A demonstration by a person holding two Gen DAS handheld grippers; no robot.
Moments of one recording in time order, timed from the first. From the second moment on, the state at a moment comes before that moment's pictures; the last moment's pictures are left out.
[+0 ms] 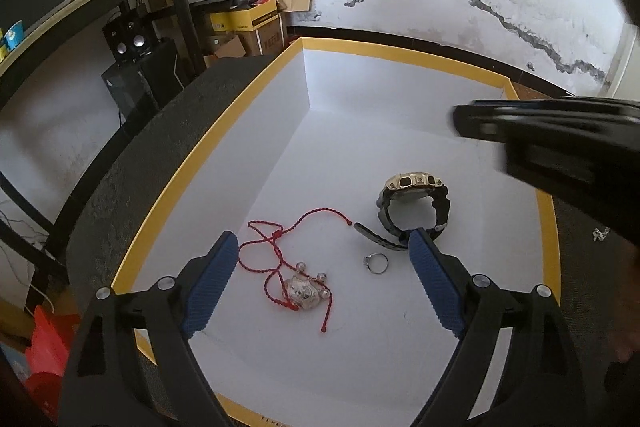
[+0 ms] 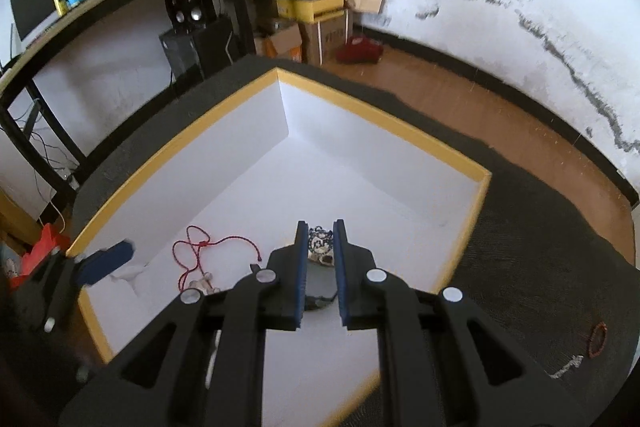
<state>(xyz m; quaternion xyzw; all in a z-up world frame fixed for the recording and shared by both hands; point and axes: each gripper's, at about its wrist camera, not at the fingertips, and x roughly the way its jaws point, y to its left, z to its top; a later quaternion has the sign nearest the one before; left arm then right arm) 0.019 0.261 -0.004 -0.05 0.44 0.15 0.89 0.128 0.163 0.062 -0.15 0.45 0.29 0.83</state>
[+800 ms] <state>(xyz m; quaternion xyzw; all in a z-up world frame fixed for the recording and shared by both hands) 0.013 0.266 0.003 -0.07 0.43 0.14 0.89 0.153 0.197 0.036 -0.15 0.48 0.30 0.81</state>
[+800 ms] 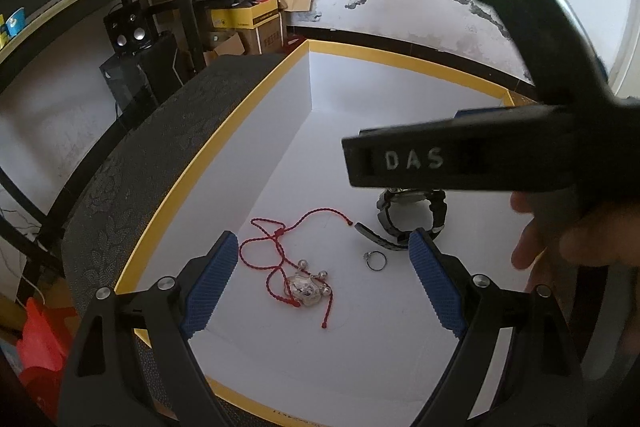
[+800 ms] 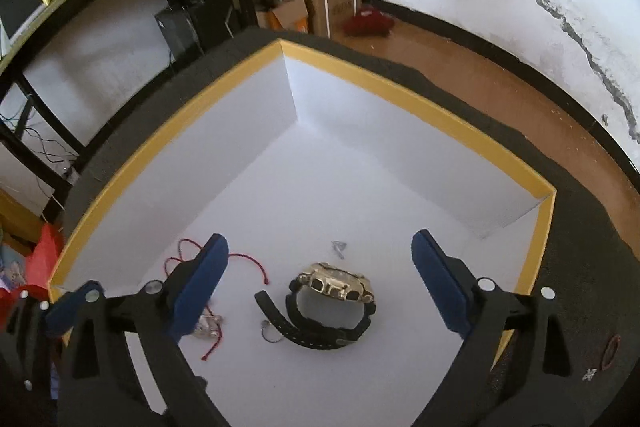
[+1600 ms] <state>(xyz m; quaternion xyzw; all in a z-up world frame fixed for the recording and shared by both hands) 0.057 0.085 0.030 -0.01 0.40 0.03 0.91 0.082 -0.173 0.089 -0.04 0.41 0.05 0.91</state>
